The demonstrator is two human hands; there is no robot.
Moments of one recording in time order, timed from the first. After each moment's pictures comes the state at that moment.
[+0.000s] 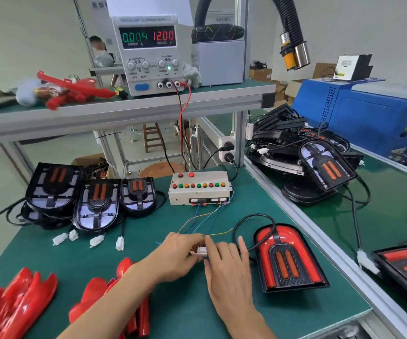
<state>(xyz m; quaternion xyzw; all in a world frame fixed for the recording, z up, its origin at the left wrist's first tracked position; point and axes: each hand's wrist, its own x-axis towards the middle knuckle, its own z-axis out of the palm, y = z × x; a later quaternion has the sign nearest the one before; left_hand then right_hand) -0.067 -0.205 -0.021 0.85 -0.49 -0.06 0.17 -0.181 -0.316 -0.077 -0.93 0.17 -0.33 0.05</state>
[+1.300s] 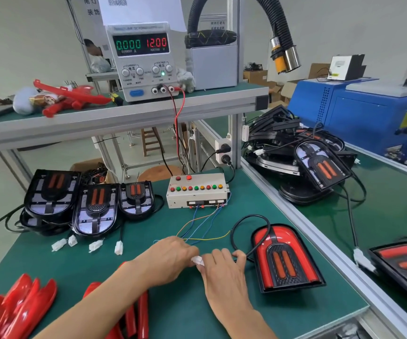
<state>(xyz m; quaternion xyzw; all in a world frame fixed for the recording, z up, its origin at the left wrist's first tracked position) -0.055 -0.194 -0.022 0.82 -0.57 0.01 -0.09 -0.180 -0.316 -0.083 -0.94 0.14 -0.30 0.02</state>
